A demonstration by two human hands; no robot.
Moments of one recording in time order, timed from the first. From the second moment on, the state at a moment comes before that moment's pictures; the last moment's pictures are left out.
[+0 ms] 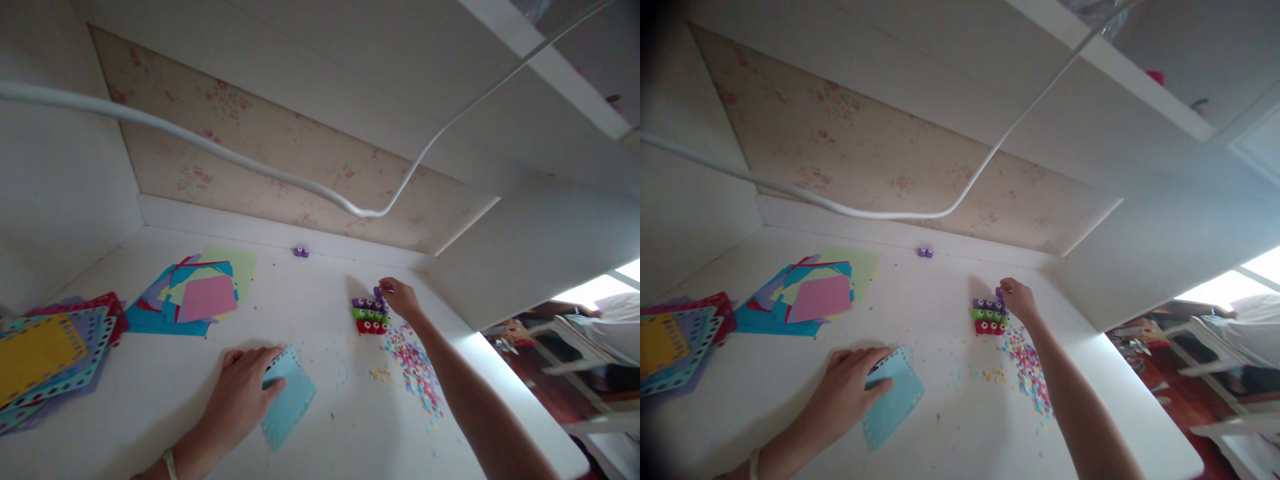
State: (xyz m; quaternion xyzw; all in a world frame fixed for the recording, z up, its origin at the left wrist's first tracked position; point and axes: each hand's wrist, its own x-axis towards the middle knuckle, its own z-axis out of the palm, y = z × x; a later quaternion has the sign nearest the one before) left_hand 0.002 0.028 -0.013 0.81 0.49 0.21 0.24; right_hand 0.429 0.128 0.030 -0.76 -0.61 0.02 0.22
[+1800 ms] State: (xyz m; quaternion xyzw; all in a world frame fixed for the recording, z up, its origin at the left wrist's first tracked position) left_hand -0.003 0.039 0.000 0.75 0.50 0.17 0.39; right_hand 0.253 0.286 -0.003 -0.65 -0.75 0.05 0.12
